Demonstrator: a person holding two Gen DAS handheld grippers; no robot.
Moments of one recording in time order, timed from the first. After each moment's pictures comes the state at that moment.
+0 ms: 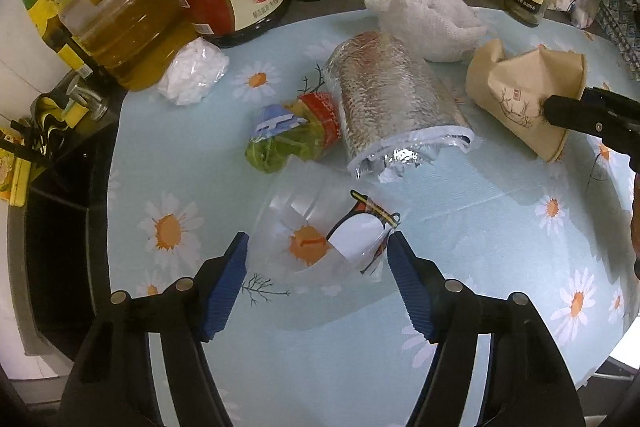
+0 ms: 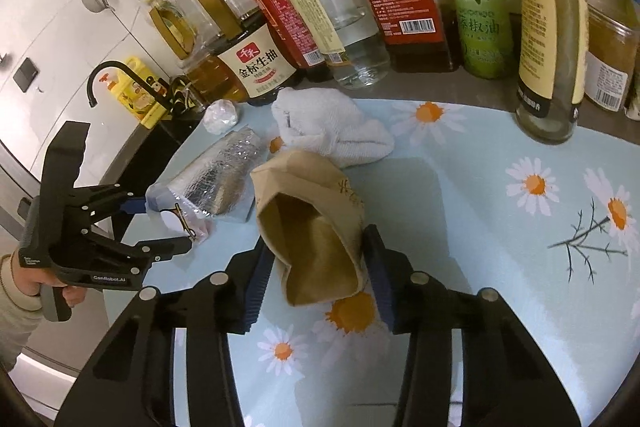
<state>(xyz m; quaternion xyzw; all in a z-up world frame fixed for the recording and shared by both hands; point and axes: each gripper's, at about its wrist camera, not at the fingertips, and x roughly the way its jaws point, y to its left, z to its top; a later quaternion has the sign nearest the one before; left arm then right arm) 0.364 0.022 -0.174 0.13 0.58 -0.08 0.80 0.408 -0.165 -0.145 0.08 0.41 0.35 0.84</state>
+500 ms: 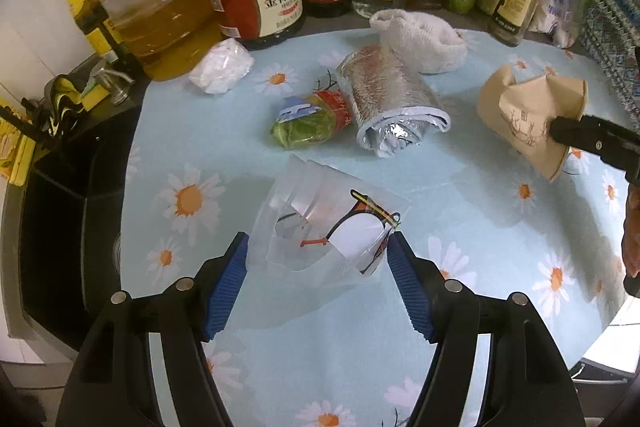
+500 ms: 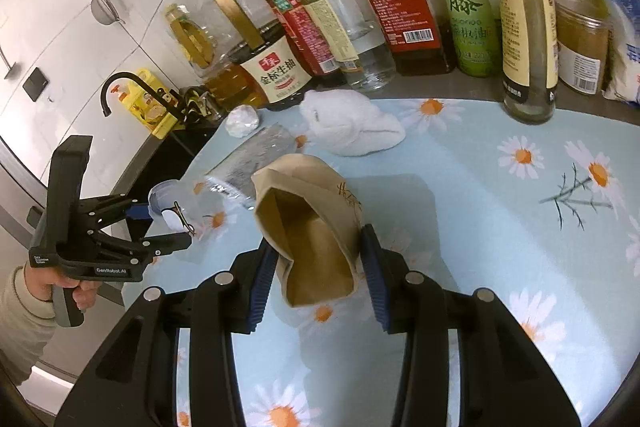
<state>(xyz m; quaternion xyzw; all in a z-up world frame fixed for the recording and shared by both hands) 0.325 0.042 -0.145 0.10 0.55 -0.09 0.82 0.366 -0.170 -0.129 0.10 0.40 0.34 0.85</state>
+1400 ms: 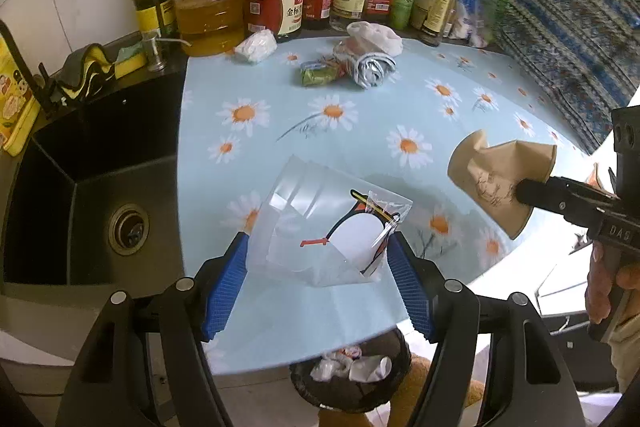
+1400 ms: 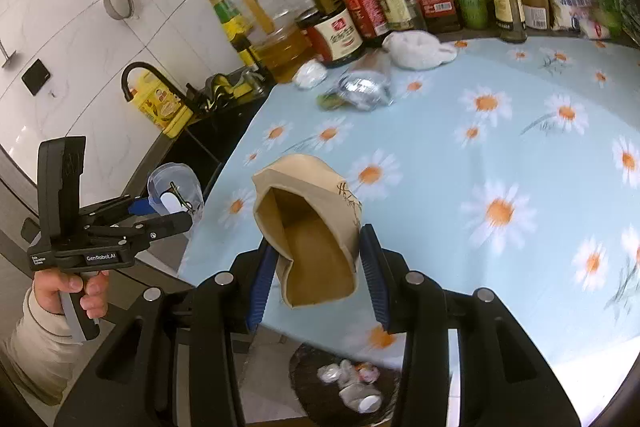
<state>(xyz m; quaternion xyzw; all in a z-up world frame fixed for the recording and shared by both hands) 0.187 0.165 -0.106 0.06 0.49 -0.21 0.85 0.157 -0.060 -0.119 0.14 0.38 0.25 0.88</state>
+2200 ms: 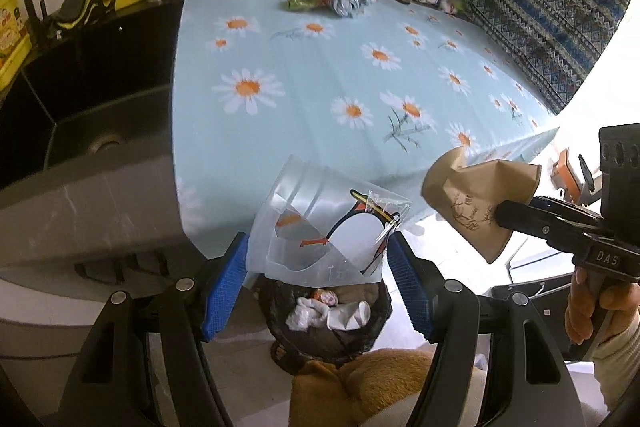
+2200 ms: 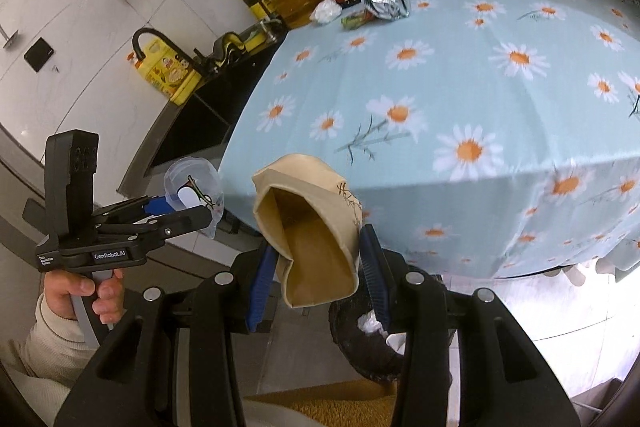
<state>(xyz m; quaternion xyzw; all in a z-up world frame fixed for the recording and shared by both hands) 0.096 0.208 -0.151 0.02 0.52 -0.26 0.81 0.044 -0.002 -0.166 0.17 0.42 0.23 0.86</state>
